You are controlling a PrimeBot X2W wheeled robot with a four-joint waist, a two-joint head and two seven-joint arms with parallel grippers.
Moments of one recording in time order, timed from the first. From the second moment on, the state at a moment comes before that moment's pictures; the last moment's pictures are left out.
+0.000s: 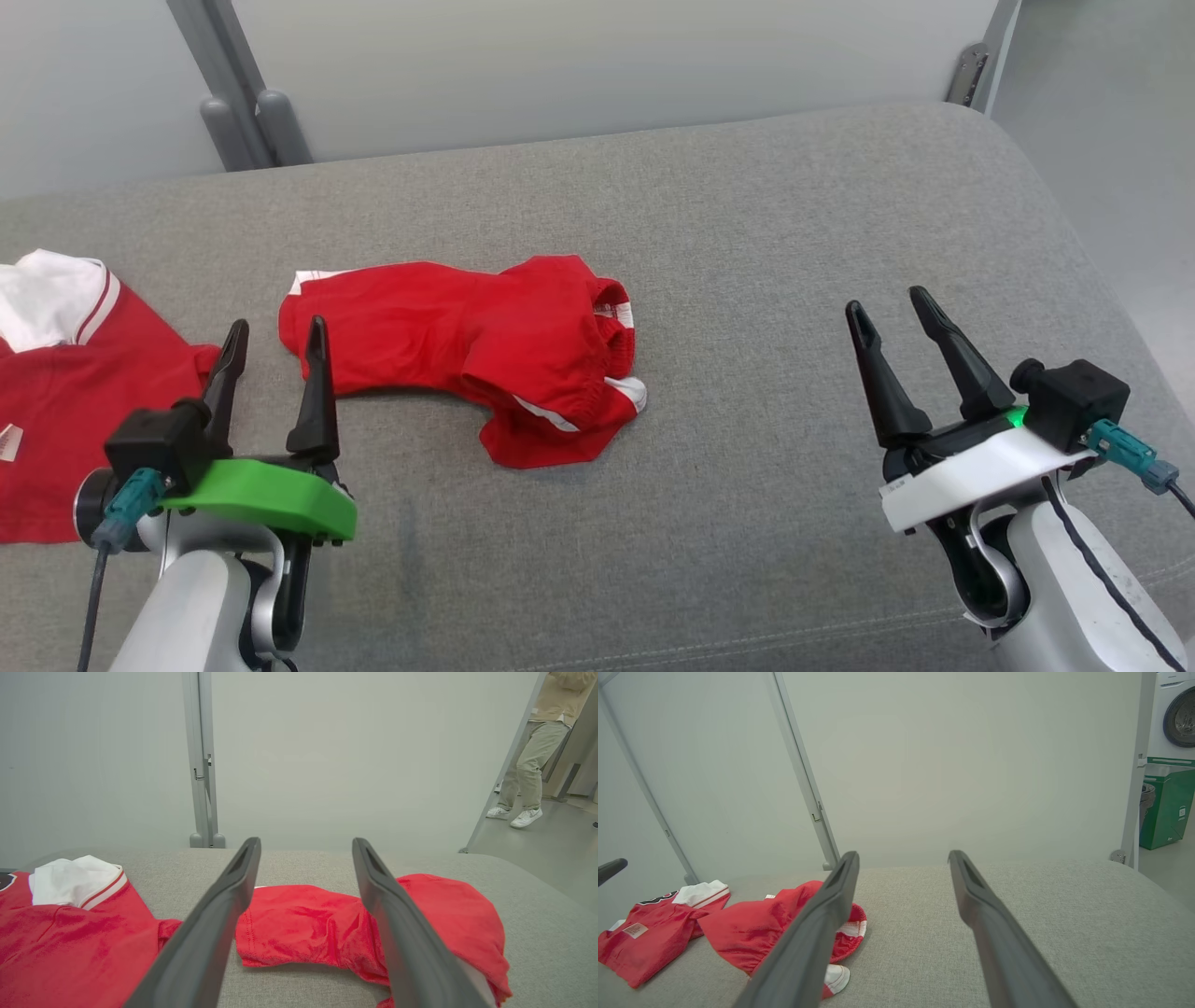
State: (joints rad) left arm -0.22 0.20 -0.29 0.20 -0.52 0.05 -0.26; right arm -0.13 -0.15 0.26 0.15 0.37 0.12 -0.25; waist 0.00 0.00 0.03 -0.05
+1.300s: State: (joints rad) left arm -0.01 0.08 -0.20 0.04 -0.29 0.05 -0.26; right arm -0.13 -0.13 0.56 0.32 0.53 0.12 -0.21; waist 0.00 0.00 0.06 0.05
